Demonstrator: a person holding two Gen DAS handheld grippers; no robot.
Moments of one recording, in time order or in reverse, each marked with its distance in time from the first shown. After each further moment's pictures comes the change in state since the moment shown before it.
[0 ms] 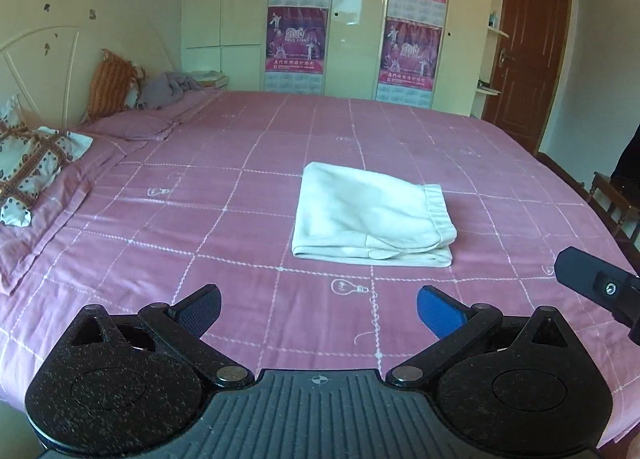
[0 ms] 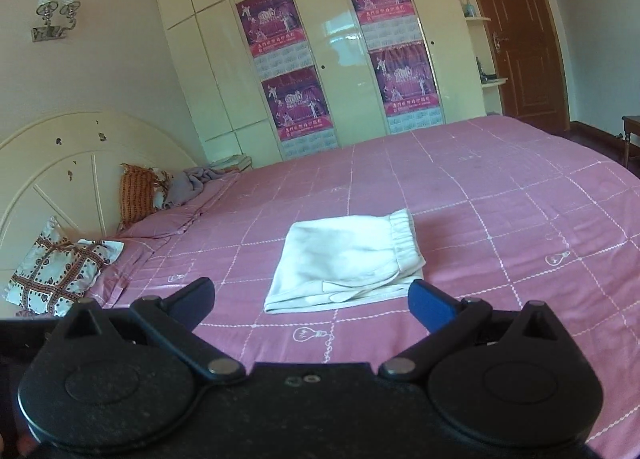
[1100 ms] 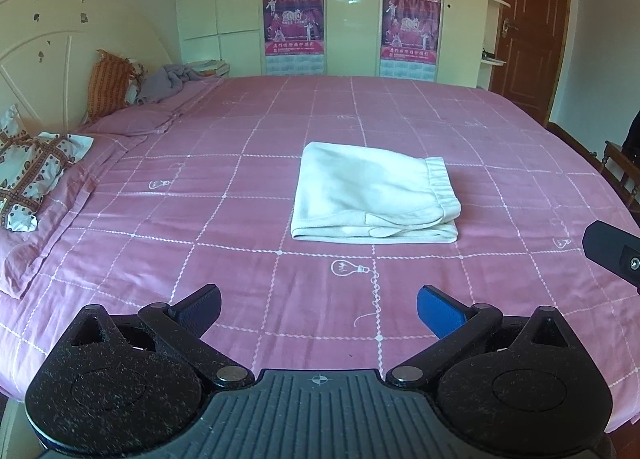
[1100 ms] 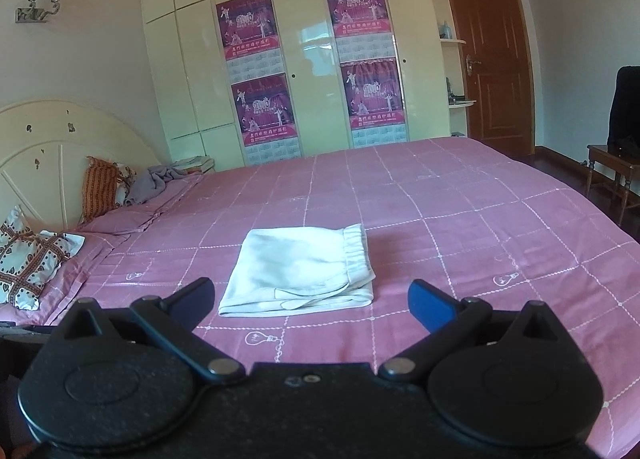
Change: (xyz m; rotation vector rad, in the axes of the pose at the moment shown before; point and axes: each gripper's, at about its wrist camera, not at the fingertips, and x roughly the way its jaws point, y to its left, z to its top) left arm 0.003 -0.033 -0.005 0.075 0.055 0.047; right arm -0.011 0.001 0.005 -0.056 -0.005 -0.145
